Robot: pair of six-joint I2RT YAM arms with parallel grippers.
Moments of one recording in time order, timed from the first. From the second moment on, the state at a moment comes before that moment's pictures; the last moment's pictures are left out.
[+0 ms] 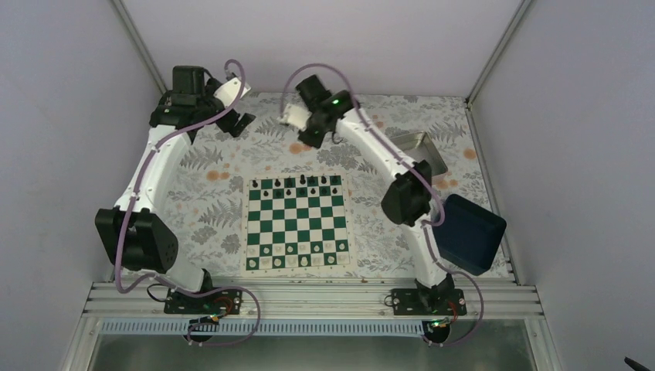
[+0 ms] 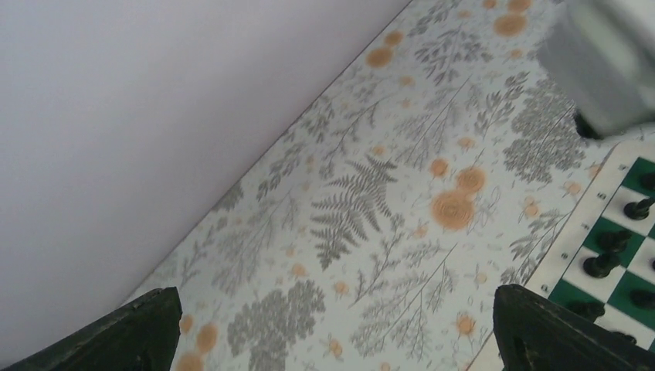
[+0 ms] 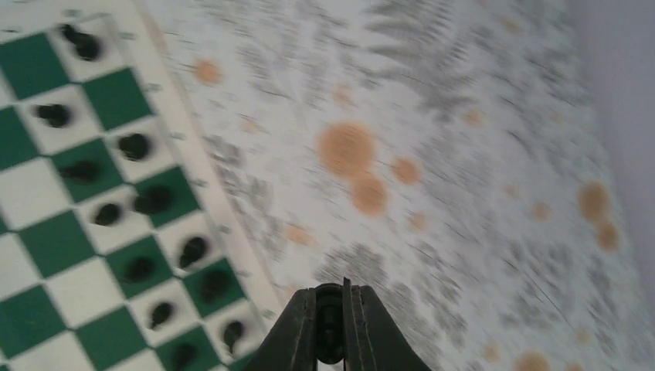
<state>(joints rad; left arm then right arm) -0.11 1.56 1.57 -0.65 0.35 0.65 0.63 2.25 2.36 -1.13 -0.02 -0.60</state>
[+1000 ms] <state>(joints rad) 0.16 1.40 1.25 -0.50 0.46 0.58 0.97 2.55 2.36 -0.91 -0.16 -0.65</state>
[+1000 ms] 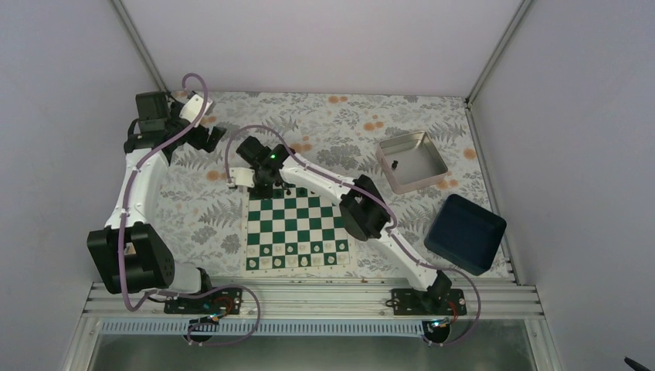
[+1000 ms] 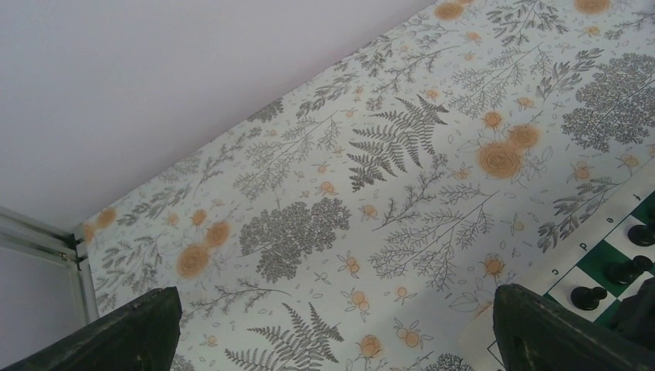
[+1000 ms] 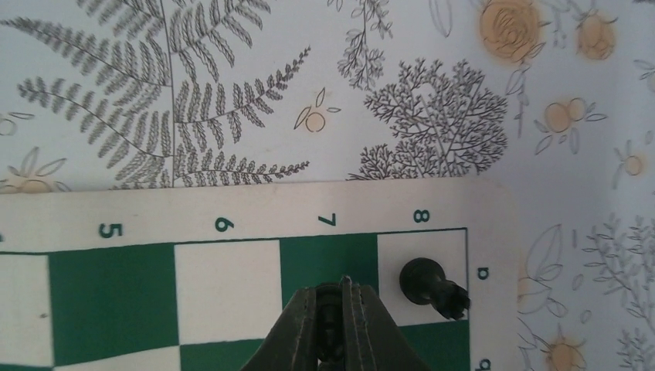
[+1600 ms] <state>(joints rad) 0.20 1.38 1.21 -0.49 0.52 0.56 0.97 2.60 2.36 -0.87 -0.14 -0.66</state>
